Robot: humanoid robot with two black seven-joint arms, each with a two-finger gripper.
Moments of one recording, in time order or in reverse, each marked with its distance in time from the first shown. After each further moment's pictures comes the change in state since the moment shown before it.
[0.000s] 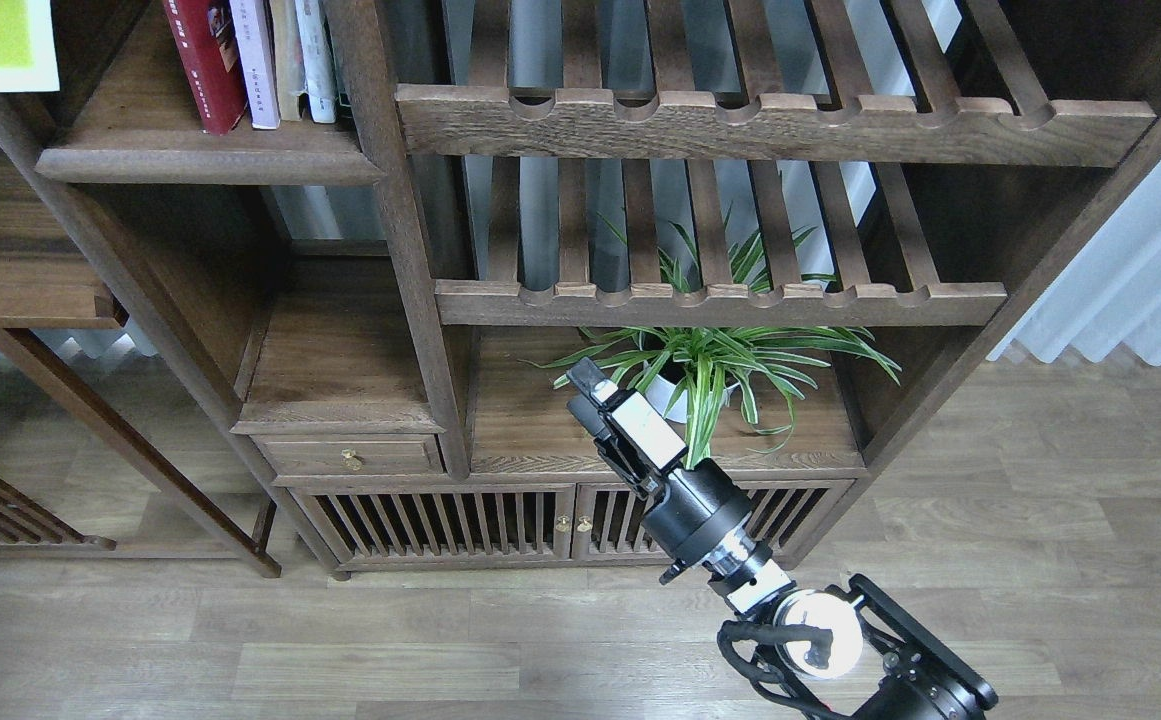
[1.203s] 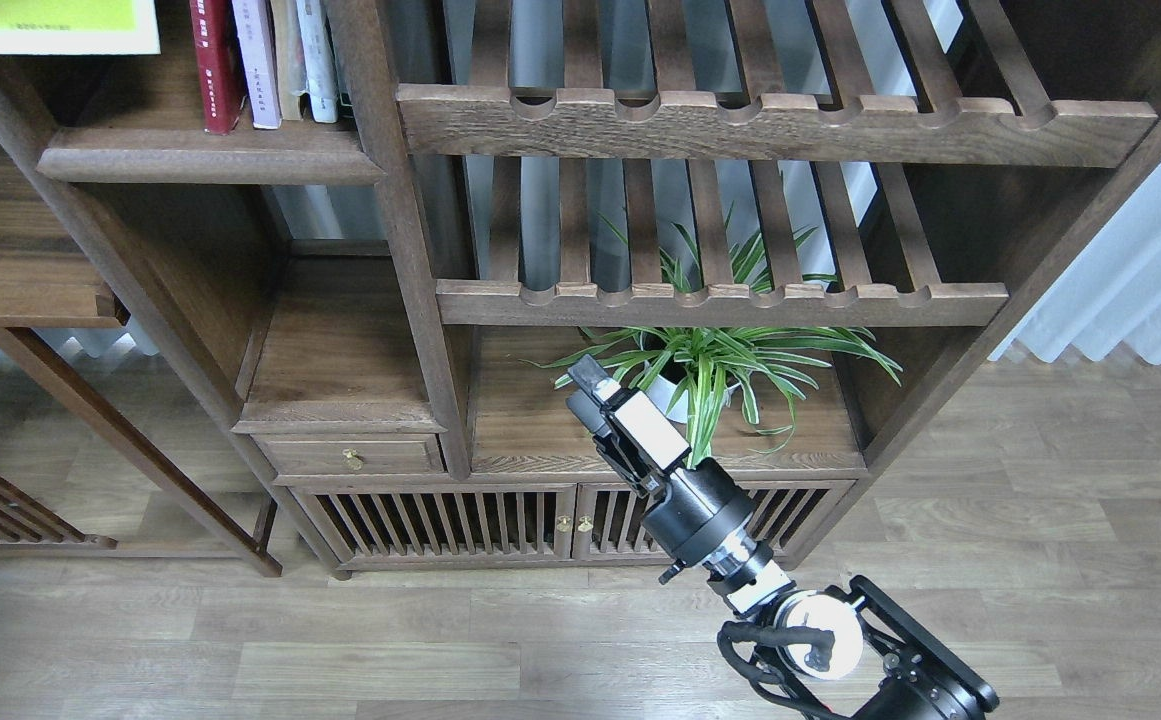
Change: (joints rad) left arm -0.171 -0.317 -0.036 0.186 0.334 0.000 0.004; right arm -0.004 0.000 0.000 0.009 0.005 0.021 0.000
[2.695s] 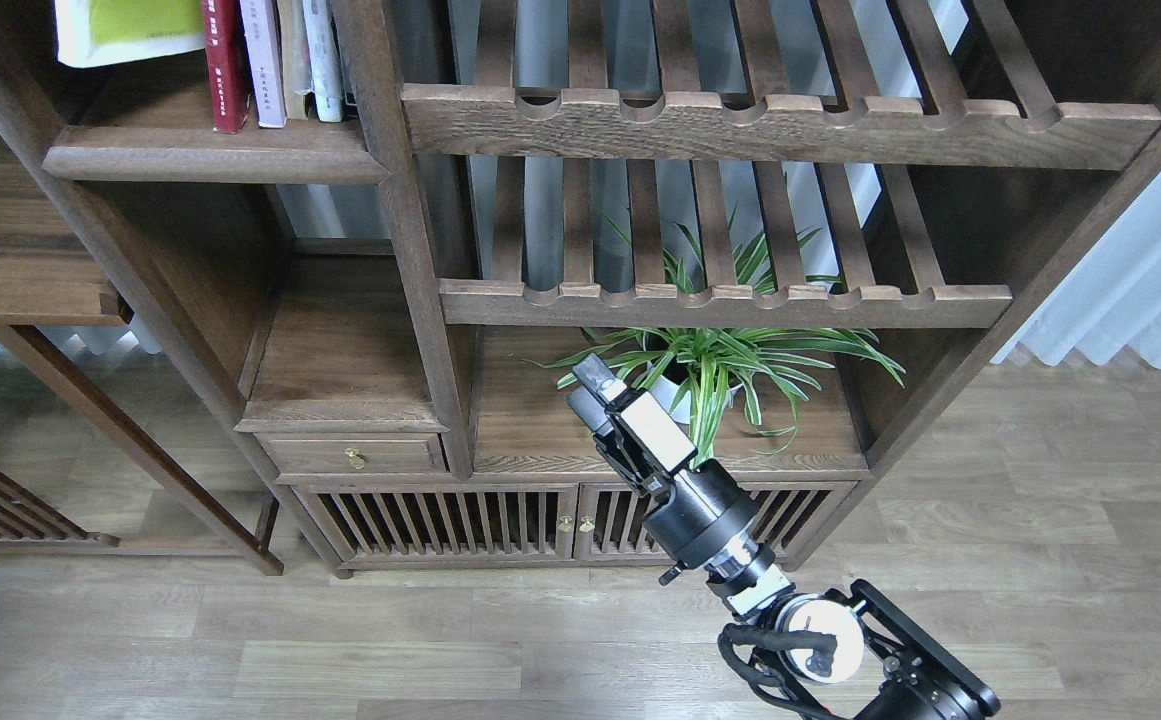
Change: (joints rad) left arm -0.130 -0.345 0.012 0.327 0.191 0.000 -0.108; right arm -0.007 0.000 0.001 0.000 0.015 0.036 0.000
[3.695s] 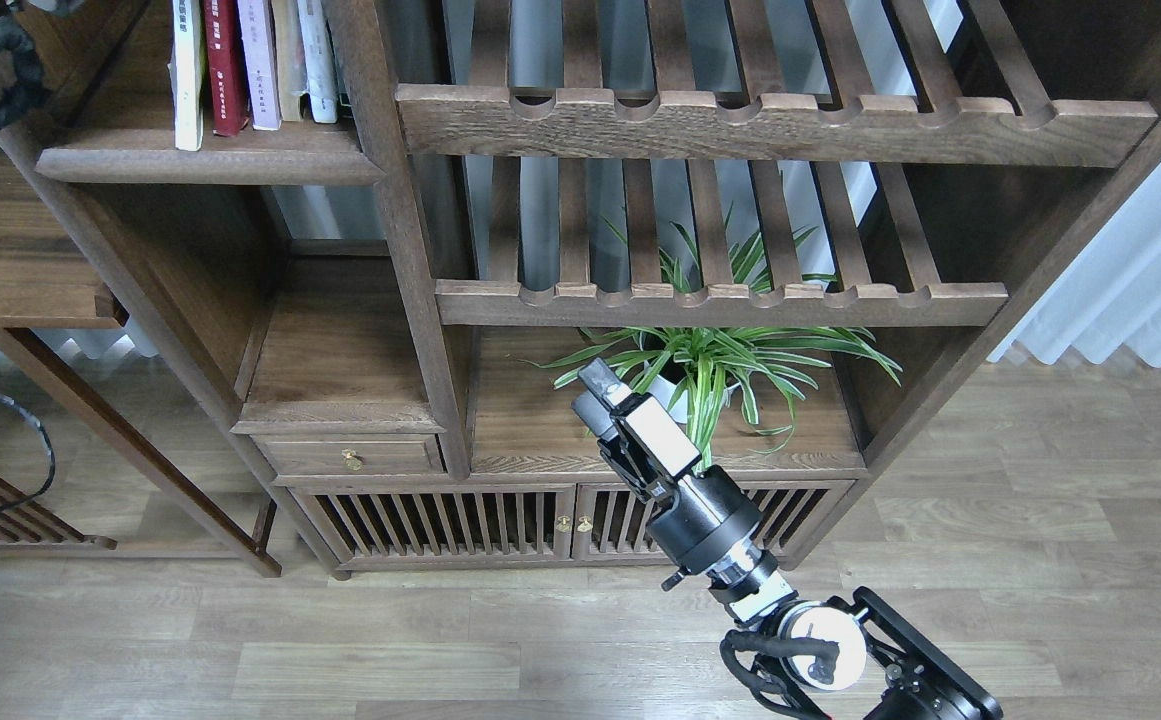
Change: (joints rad) left arm 0.224 0.020 -0.016 -0.283 -0.369 0.000 0.005; right arm -0.022 0.000 0.004 0.011 0.001 0.001 0.006
